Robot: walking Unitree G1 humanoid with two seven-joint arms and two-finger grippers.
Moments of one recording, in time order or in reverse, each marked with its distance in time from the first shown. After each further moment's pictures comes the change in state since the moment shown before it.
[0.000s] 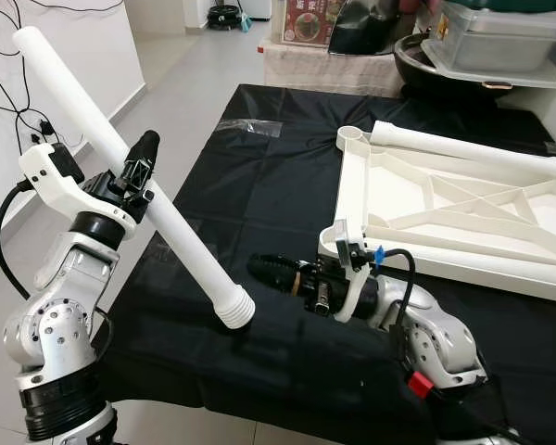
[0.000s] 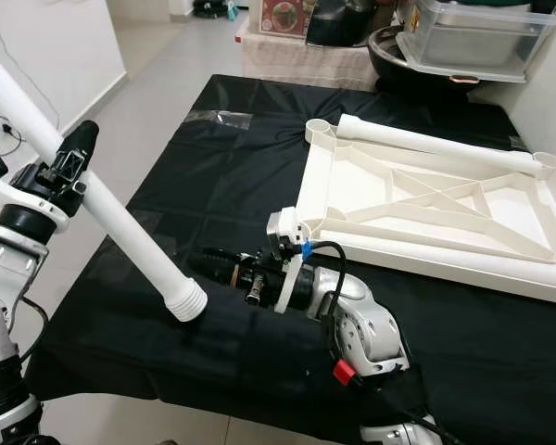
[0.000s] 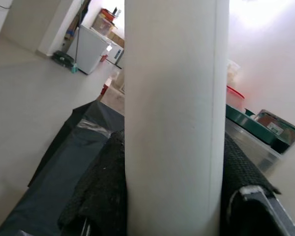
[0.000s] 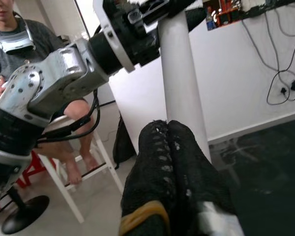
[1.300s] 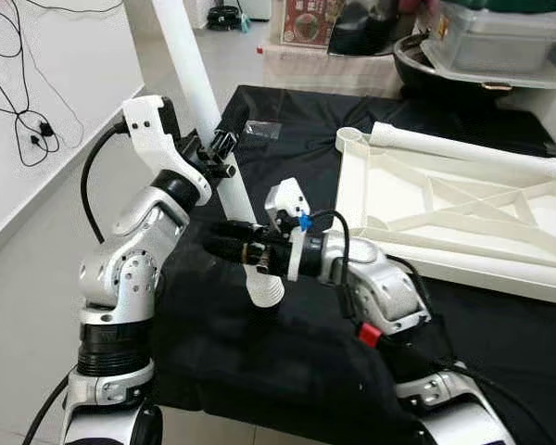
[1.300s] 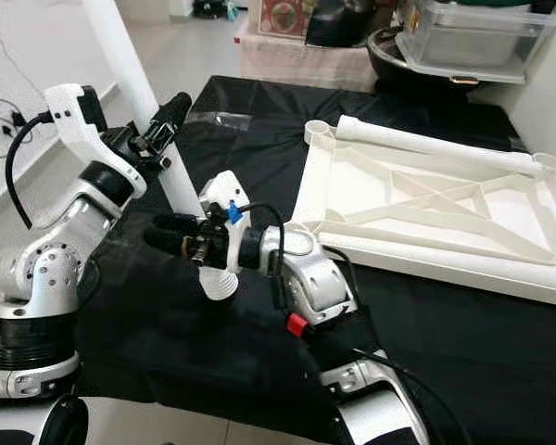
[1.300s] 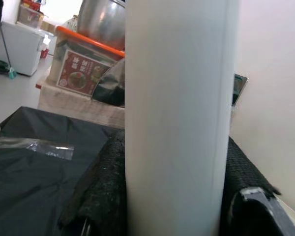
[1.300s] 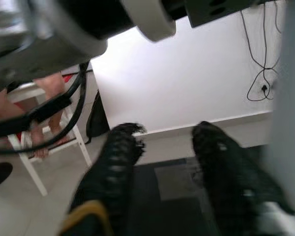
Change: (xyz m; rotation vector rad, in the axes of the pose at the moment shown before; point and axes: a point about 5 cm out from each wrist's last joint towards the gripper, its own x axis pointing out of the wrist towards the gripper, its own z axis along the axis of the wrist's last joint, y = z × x) left arm 0.051 -0.078 -0.039 0.141 0.106 -0.310; right arm 0.072 -0.018 0.014 -0.155 0.127 -0.044
